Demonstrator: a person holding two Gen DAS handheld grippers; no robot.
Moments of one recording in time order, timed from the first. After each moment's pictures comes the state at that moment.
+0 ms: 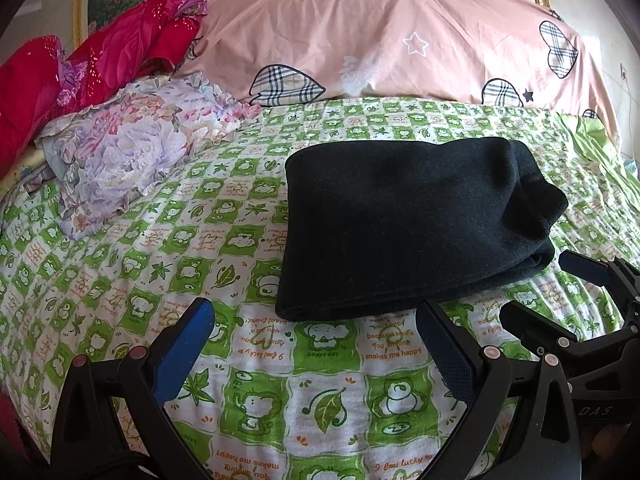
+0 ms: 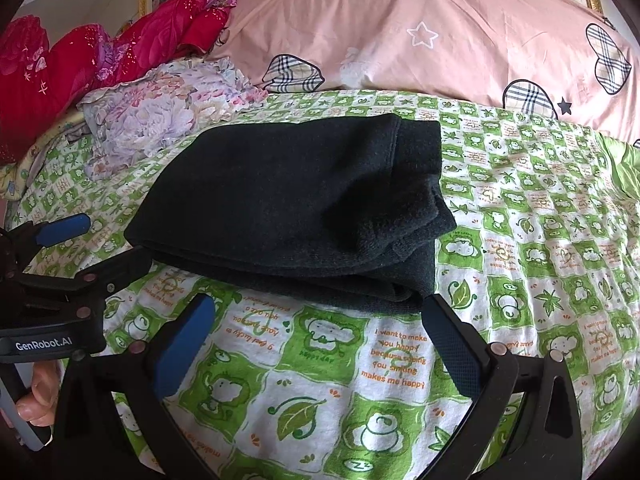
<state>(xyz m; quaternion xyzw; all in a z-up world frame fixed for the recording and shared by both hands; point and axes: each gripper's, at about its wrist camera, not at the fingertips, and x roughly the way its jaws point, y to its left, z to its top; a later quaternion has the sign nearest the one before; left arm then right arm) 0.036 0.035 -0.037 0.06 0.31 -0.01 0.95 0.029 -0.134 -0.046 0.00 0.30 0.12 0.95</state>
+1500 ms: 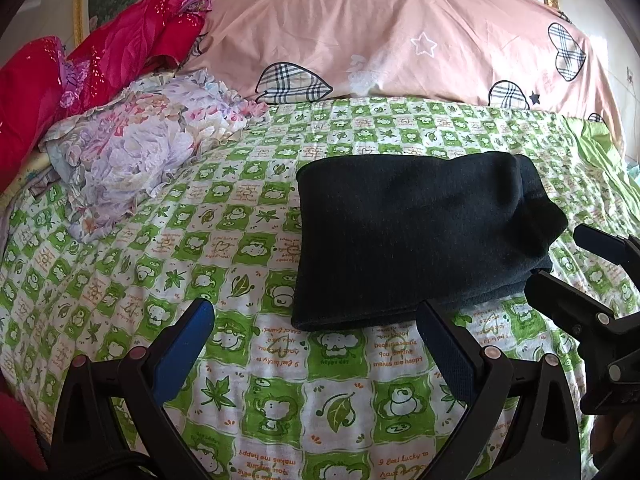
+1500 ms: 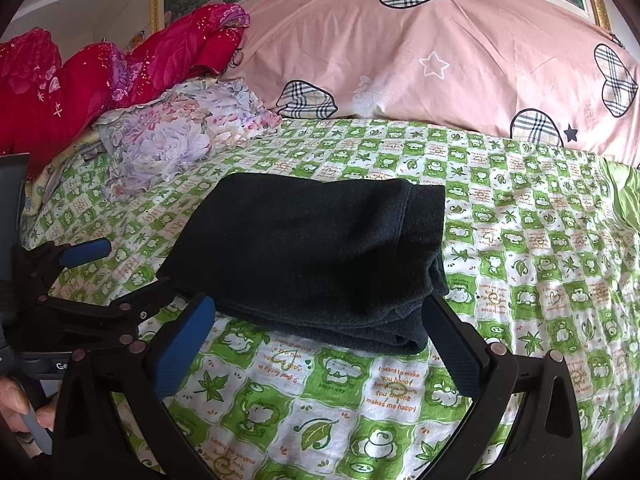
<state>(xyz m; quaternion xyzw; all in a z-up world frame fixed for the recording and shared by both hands) 0.040 0.042 -0.020 0.05 0.33 -0.01 0.94 0.025 -0.131 -0.002 0.00 0.28 0.14 0.95</state>
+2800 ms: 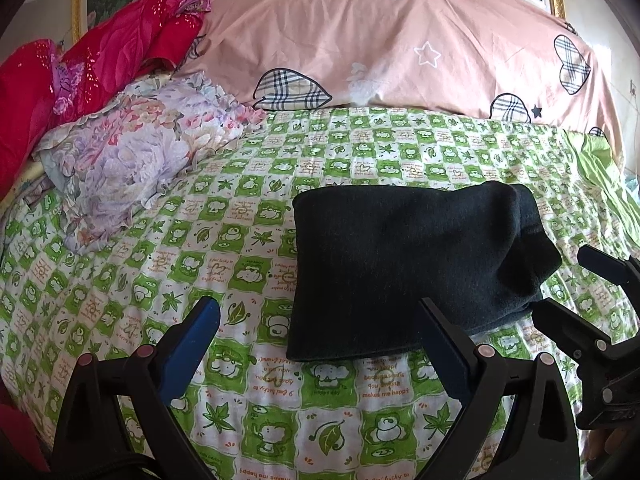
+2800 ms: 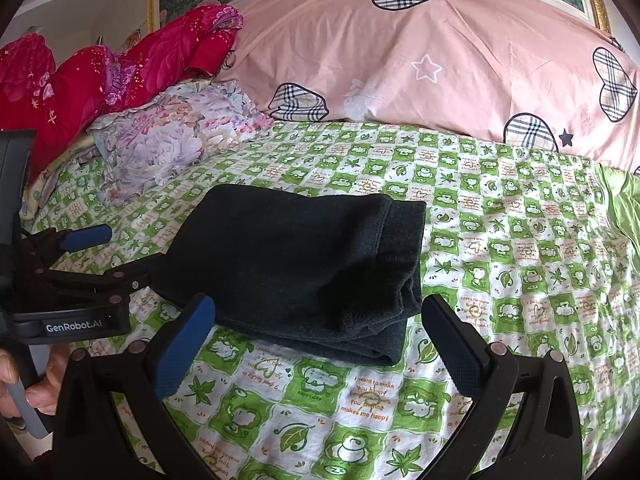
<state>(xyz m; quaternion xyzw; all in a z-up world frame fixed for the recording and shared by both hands) 0.059 0.041 0.006 0.04 0.34 -0.02 0.94 0.032 -0.143 0.010 0.00 0.29 0.14 0.95</state>
